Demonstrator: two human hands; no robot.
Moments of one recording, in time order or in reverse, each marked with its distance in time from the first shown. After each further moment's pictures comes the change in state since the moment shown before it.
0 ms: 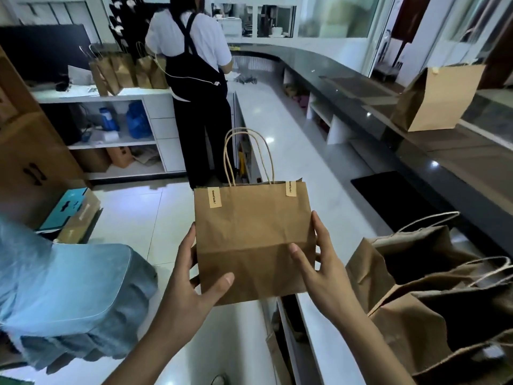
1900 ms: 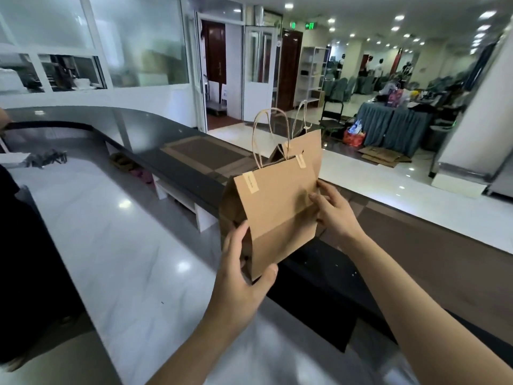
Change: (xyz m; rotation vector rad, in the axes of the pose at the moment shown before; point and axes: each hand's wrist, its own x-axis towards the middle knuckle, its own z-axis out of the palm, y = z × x) left_hand 0.437 0.085 0.351 -0.092 -0.674 0.370; right_hand 0.424 0.024 -0.296 0.001 0.693 0.246
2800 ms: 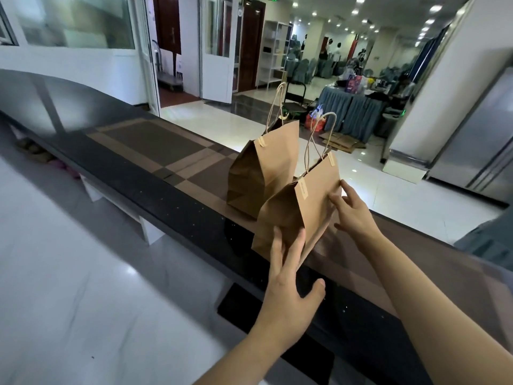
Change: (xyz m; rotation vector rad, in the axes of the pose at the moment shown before) left_hand 0.100 -0.047 0.130 -0.069 -0.304 0.021; right_hand 0.118 0.059 -0.062 -0.156 0.239 0.145
